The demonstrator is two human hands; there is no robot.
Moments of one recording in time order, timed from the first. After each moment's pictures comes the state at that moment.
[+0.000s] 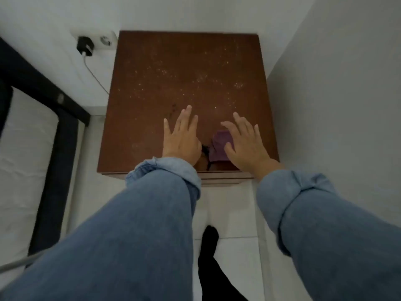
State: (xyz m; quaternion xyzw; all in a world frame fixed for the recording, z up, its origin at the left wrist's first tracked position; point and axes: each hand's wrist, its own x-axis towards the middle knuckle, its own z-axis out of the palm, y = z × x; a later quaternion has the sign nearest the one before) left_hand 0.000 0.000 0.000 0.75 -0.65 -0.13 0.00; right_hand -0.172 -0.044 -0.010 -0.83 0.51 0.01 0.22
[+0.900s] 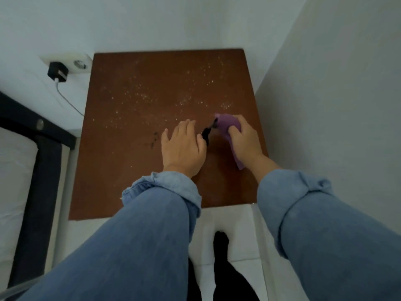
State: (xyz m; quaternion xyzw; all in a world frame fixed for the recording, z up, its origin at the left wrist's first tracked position) left_hand -0.018 -0.082 -0.018 0.76 -0.63 -0.13 0.10; right_hand -0.168 -0.138 -0.029 -0.64 0.60 -0.26 0.41
